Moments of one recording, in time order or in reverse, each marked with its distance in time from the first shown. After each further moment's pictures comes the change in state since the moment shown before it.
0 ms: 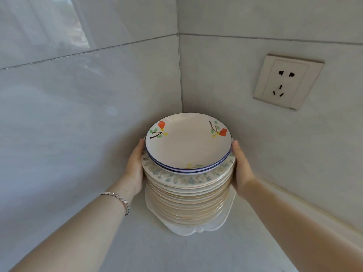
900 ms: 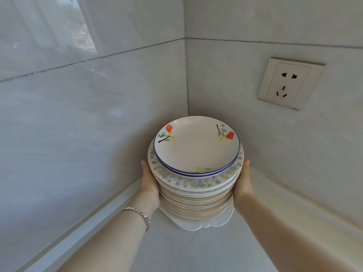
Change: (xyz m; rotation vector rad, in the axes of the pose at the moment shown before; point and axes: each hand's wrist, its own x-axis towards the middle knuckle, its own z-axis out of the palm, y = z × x) left_hand -0.034 -0.026 0.006 -0.108 0.172 -0.243; right_hand -0.037 0.015 0.015 -0.078 0.256 0.190
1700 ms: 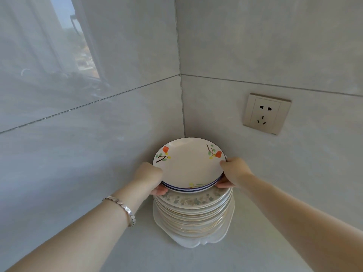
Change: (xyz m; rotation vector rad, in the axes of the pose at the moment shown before) left_hand -0.034 0.075 0.021 0.803 0.031 0.123; right_hand -0.013 -0.084 0.013 -0.607 -0.018 -0.129
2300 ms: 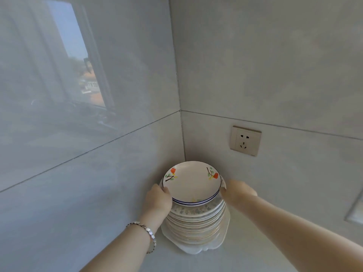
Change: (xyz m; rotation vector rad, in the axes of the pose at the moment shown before) left_hand -0.073 -0.011 -0.021 0.259 0.179 0.275; right_hand -0.095 -0.012 -0.024 -0.771 0.122 -0.138
